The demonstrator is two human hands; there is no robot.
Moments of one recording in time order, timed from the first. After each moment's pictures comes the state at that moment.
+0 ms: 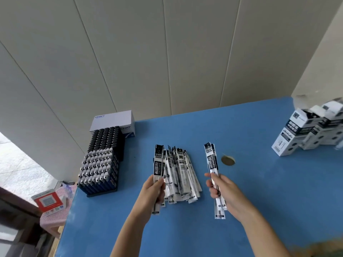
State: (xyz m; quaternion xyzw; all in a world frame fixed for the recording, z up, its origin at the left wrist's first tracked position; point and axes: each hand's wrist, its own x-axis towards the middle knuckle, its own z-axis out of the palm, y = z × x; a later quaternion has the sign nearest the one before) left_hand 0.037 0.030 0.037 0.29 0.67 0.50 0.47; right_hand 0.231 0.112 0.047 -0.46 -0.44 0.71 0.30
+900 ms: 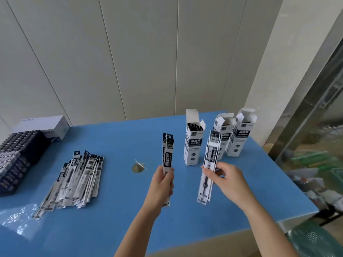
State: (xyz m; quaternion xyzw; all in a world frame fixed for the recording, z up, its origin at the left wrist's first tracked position) left_hand 0.371 0.165 0.081 0.33 0.62 0.55 0.45; right_hand 0.541 0.234 0.110 -0.47 -0.73 0.39 0.31
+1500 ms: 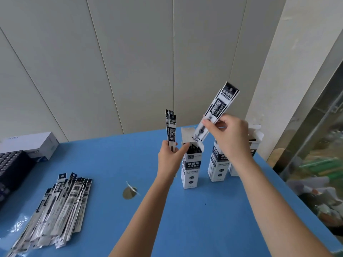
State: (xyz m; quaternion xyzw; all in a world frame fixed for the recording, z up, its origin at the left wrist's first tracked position) left_hand 0.360 0.309 0.123 0.36 0.64 0.59 0.35; right_hand 0.495 0.361 0.191 -0.40 -0.74 0.17 0.52
